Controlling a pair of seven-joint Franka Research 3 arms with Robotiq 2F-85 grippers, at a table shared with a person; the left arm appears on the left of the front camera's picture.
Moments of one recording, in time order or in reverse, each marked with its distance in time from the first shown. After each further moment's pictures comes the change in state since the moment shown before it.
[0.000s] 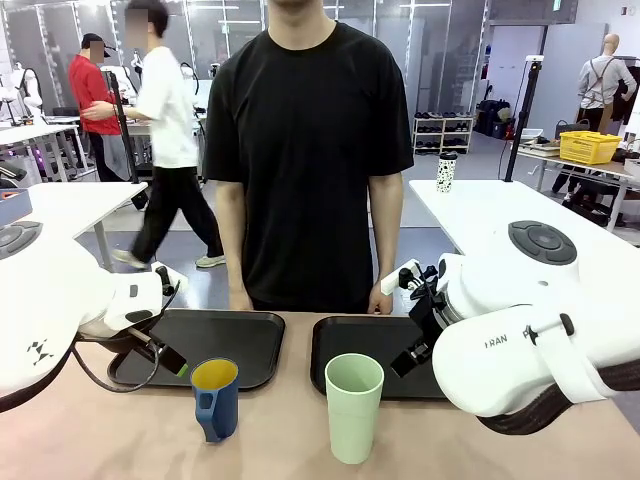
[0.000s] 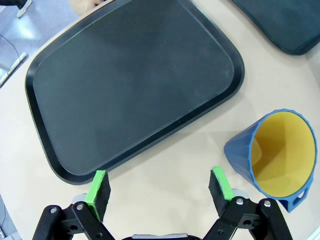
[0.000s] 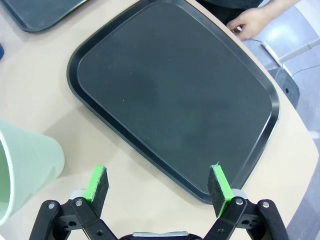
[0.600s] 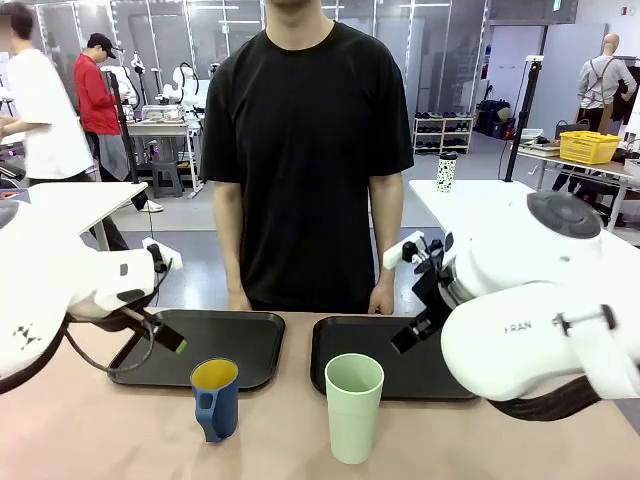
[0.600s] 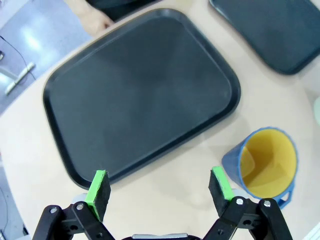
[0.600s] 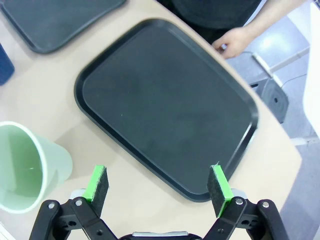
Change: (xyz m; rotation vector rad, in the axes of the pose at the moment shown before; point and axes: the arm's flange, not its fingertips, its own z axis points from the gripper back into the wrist) left arm 0.017 0.006 0.038 0.029 -0.093 0.009; right arm 0.021 0.001 0.053 -0.036 -0.076 0.002
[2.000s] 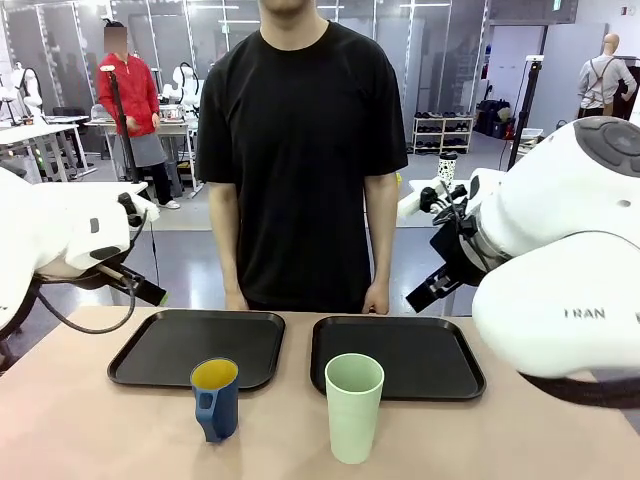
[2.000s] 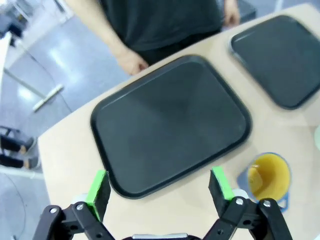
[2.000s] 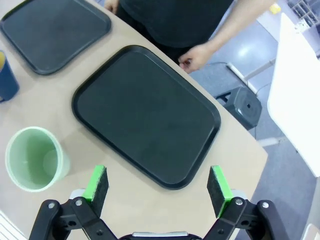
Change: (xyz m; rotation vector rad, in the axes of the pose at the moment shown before) left arm 0.023 0.028 0.053 0.118 -0.110 0.015; right arm 0.020 -0.011 0.072 -0.102 -0.046 -0.017
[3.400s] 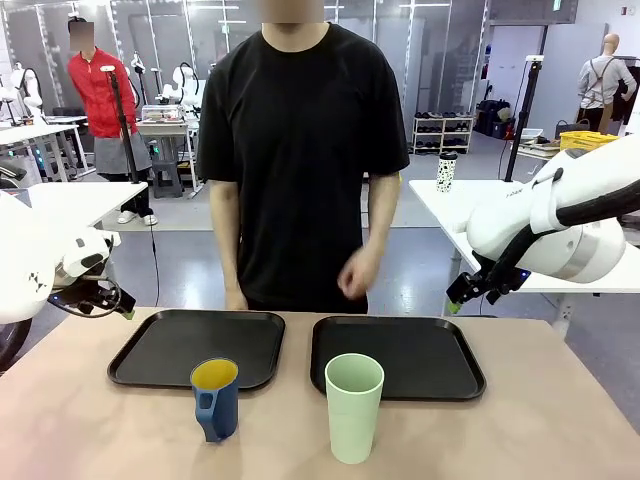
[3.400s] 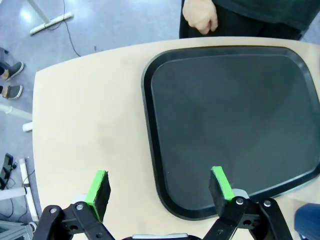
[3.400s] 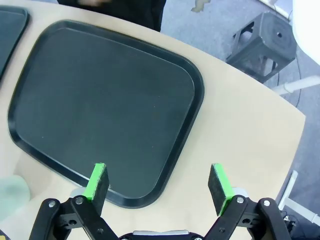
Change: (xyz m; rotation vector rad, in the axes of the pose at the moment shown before) left arm -0.043 0.126 -0.128 0.015 0.200 0.332; right arm -0.018 -0.159 -0.156 0.161 0.258 -0.328
